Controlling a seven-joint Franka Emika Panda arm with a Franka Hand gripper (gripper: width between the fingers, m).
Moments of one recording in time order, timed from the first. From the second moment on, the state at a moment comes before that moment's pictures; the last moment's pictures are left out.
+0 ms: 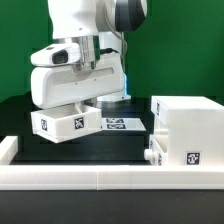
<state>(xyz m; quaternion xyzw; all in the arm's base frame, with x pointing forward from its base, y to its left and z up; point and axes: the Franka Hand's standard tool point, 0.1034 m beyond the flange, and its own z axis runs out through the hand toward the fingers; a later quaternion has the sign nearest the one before) 0.464 -0.073 0.050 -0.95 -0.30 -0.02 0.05</state>
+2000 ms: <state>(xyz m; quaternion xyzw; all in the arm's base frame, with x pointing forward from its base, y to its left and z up) 0.519 -0.029 0.052 -0.73 -0.69 -0.02 0.01</state>
